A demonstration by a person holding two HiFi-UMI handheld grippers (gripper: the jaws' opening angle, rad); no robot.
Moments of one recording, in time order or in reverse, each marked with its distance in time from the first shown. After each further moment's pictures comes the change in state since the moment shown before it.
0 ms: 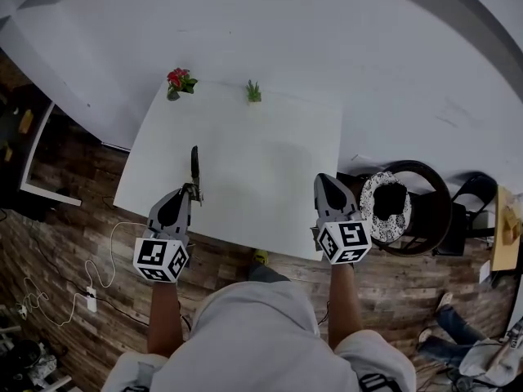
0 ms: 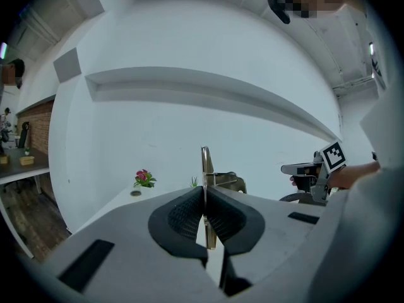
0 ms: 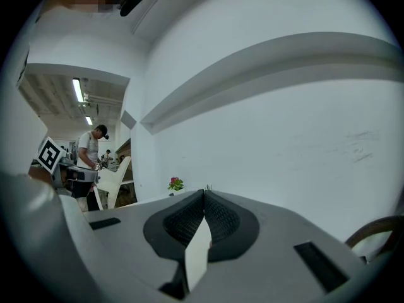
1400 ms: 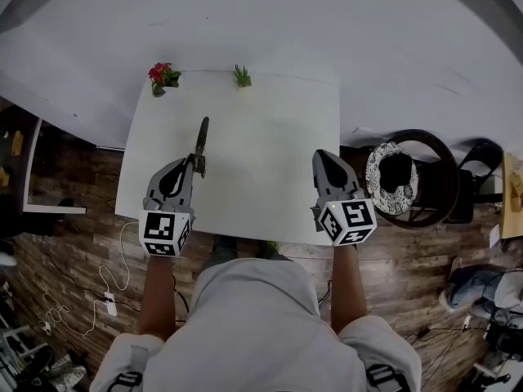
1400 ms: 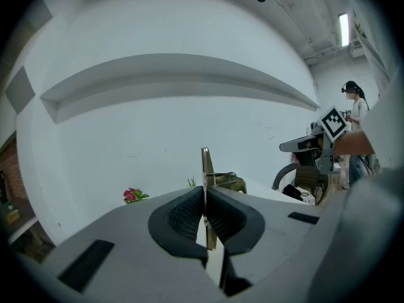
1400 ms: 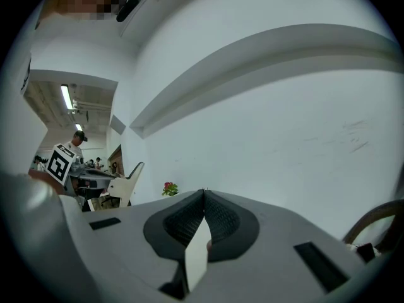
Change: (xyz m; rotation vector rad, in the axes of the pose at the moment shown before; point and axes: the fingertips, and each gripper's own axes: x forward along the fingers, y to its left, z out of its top) left arm 0.084 0.010 0.018 0.282 0.080 -0.106; right arm 0.034 -0.012 0.003 0.075 -0.016 -0.051
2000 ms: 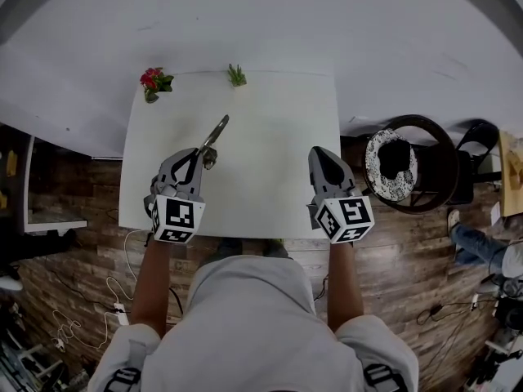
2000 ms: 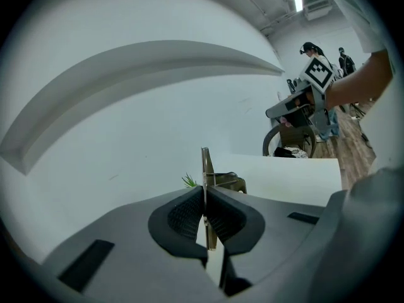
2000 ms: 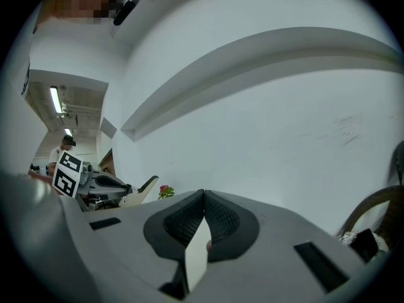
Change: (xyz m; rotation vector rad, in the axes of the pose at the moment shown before) left arm 0.047 0.007 -0.014 0.391 0.087 -0.120; right arm 0.012 0.018 -0.006 0.058 -0.020 -0.076
